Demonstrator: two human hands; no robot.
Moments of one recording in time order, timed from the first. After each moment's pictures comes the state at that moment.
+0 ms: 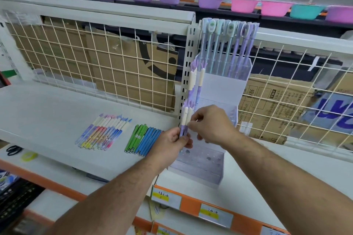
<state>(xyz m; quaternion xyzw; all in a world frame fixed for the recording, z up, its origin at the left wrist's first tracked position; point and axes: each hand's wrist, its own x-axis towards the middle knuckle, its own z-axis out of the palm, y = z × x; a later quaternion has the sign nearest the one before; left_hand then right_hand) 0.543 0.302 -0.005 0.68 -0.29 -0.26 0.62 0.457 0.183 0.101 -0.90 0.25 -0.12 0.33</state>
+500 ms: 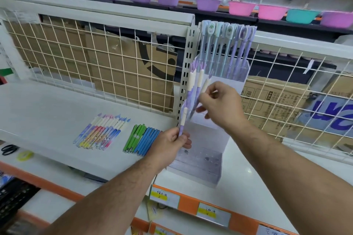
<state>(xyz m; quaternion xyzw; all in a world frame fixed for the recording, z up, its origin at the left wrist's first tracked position) 0.546 0.301 -0.011 0.70 -0.30 -0.26 0.60 0.456 0.171 0.127 -0.81 0.22 -0.32 0.44</state>
